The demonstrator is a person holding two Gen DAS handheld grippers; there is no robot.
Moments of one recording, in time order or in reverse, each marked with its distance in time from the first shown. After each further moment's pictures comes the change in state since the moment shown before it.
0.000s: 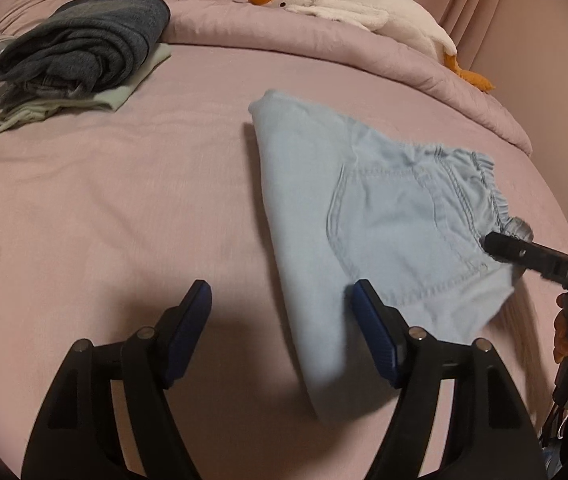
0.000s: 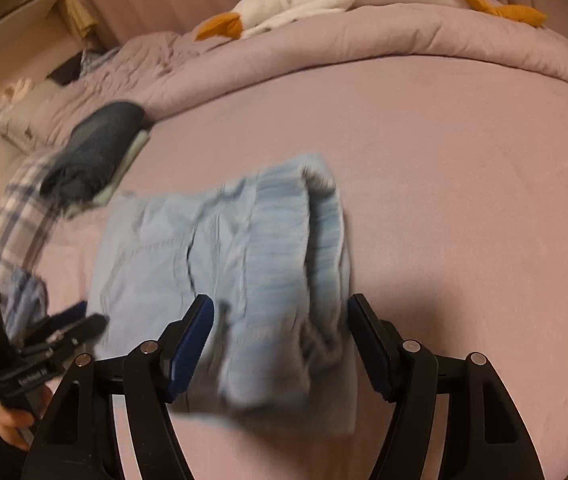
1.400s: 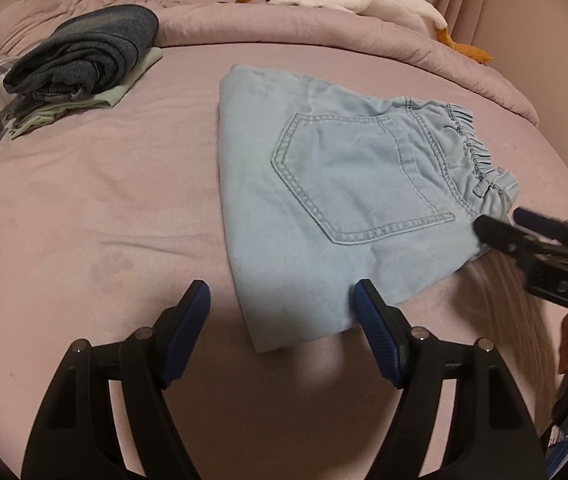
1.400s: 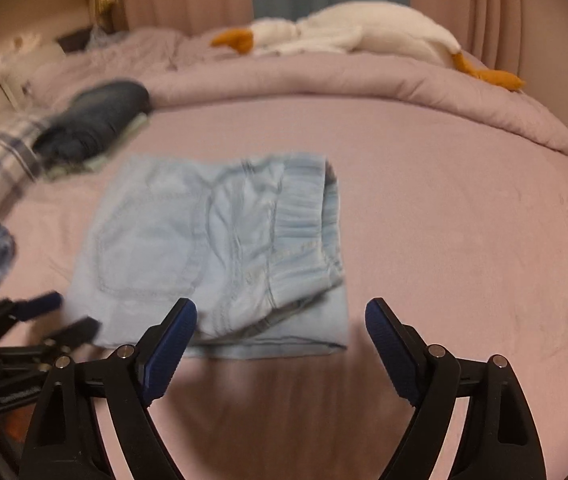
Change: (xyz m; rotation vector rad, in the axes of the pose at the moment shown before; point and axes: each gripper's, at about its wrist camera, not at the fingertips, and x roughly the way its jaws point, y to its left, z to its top) left arm -0.008 -0.041 -0.031 0.058 0.005 0.092; right arm -0.018 0.039 -0.040 -0.150 -0.094 -0.208
